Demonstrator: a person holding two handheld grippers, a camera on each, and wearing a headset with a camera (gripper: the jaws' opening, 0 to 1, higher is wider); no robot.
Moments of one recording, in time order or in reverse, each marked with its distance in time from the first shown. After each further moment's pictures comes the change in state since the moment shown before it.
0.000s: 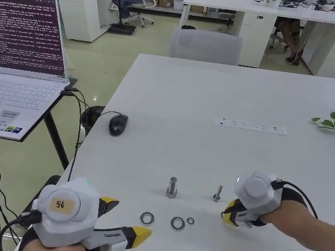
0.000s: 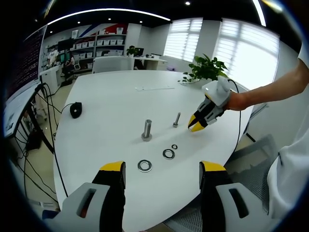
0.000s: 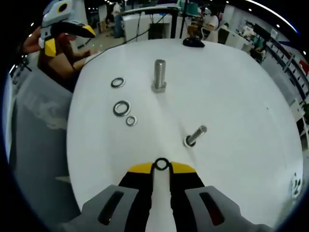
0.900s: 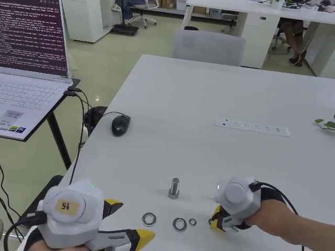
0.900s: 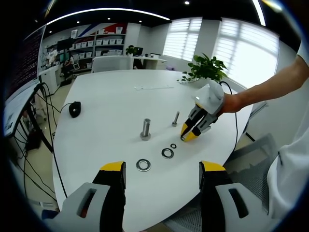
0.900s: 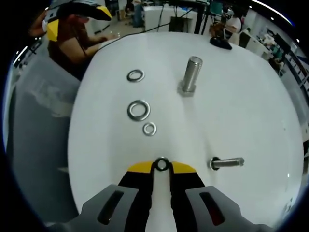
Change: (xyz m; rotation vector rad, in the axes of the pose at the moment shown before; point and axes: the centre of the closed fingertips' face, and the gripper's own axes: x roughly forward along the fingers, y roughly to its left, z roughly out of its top) left arm 0.000 -0.001 -0.002 -0.001 0.004 -0.003; right arm 0.038 0.033 0.015 -0.148 0.069 0.103
